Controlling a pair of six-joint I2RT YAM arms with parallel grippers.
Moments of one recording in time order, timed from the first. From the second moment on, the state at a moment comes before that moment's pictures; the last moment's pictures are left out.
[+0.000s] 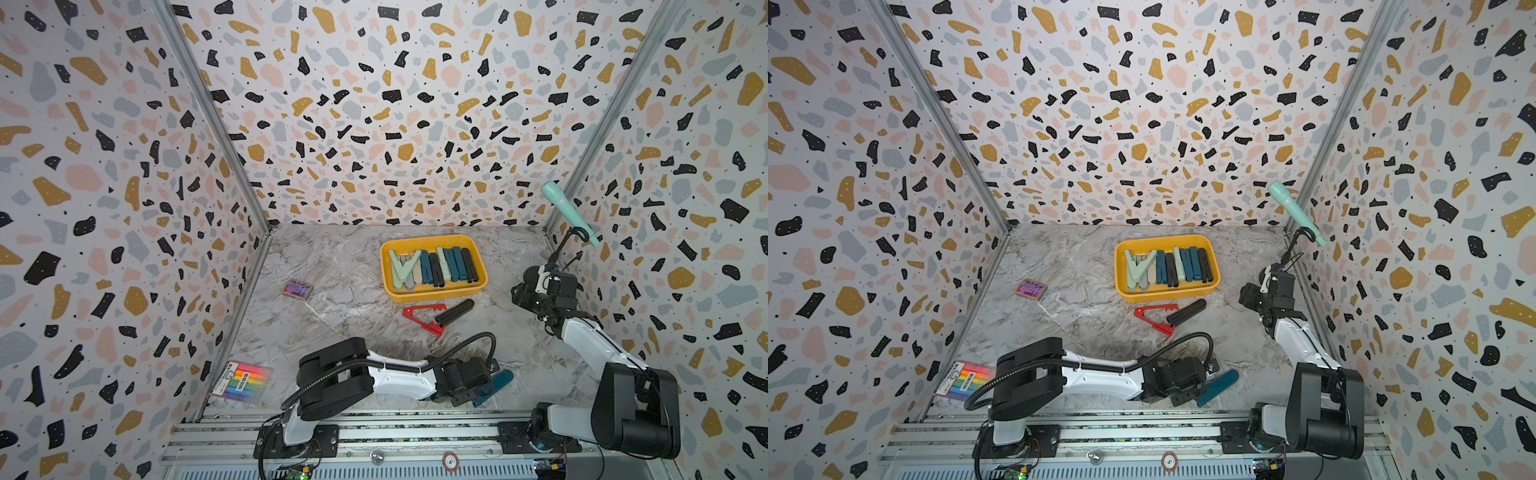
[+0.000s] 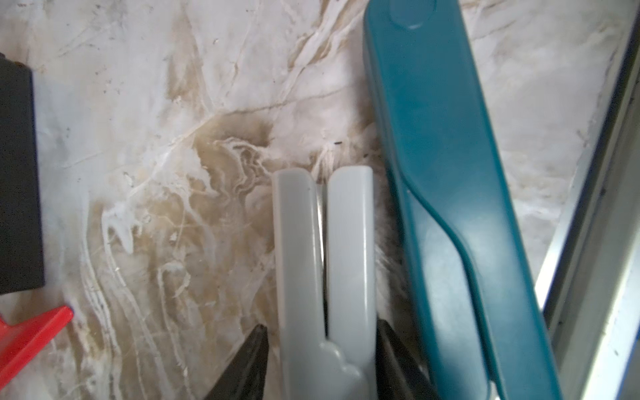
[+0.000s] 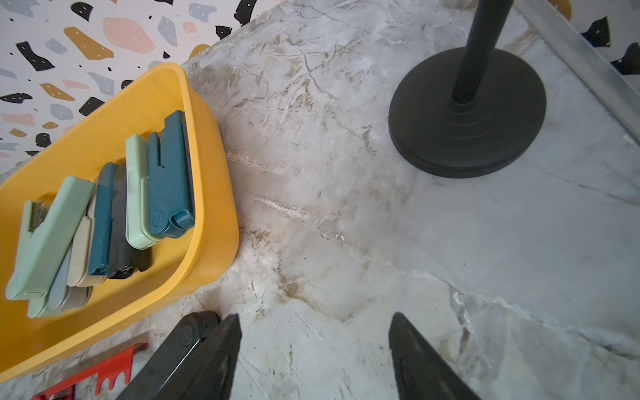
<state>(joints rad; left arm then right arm) -1.34 1.95 1.18 -0.23 -0.20 -0.01 -0.13 1.29 0.69 -0.10 -0.19 0.29</state>
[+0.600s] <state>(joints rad) -1.19 1.75 1.10 -0.26 -0.28 -0.08 -0.14 1.29 0.67 -0.10 -0.19 0.29</state>
